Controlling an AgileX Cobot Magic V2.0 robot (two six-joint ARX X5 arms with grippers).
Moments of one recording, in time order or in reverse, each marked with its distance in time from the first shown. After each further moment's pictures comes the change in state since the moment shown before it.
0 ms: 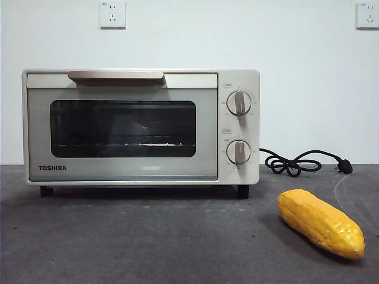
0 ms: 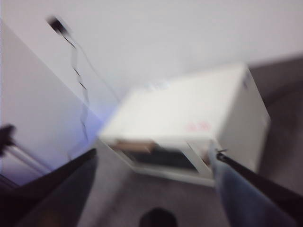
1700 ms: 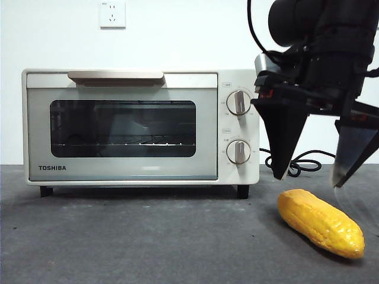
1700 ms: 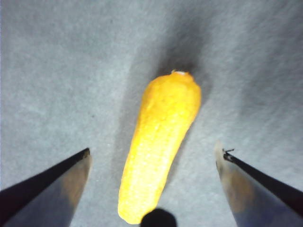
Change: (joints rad) left arm -0.060 0.056 0.000 -0.028 0.000 0.051; right arm 0.550 0.836 0.003 -0.291 0.601 -0.229
